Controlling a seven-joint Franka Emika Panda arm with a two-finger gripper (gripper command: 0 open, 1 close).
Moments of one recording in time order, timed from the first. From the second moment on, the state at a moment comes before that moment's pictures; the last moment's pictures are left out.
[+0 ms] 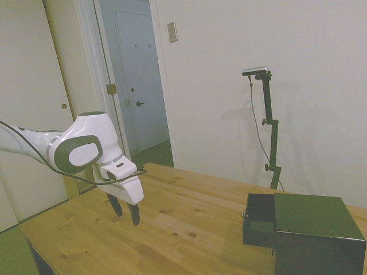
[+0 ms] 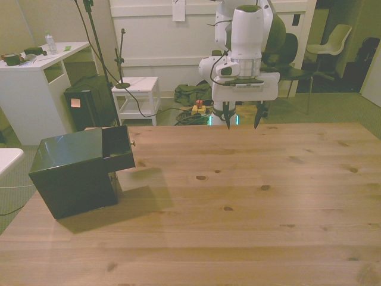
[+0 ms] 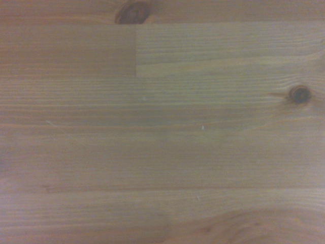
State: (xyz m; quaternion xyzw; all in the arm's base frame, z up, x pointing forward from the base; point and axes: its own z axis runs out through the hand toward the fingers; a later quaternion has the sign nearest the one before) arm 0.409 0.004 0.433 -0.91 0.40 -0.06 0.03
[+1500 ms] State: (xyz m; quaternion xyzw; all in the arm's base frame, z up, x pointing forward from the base) arm 0.527 -0.259 0.461 -0.69 0.72 -0.08 -0.03
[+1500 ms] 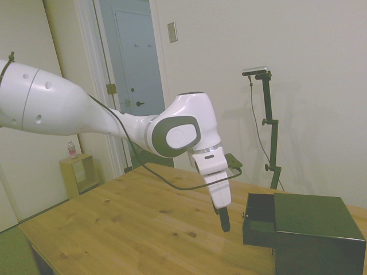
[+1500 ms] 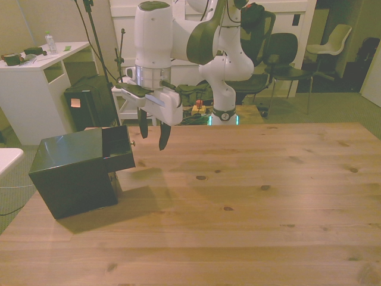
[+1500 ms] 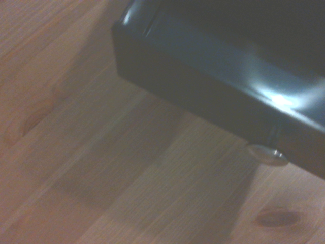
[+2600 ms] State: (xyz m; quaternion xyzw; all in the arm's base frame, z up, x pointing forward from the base) arm 0.518 -0.288 0.465 -0.65 0.76 -0.05 -0.04
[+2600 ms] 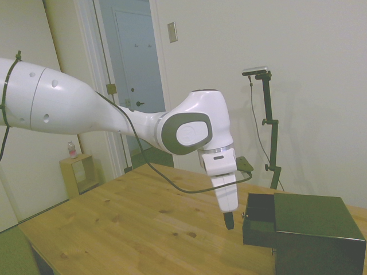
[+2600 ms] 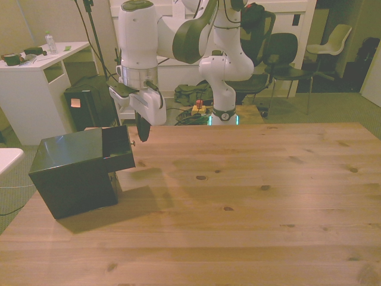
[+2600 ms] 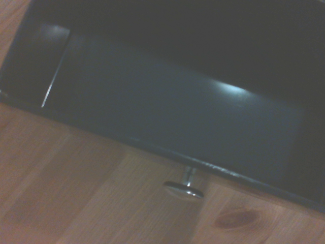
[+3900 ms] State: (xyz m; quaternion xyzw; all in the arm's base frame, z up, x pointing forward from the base) arm 0.519 -0.347 0.481 -0.61 0.79 -0.07 -0.03
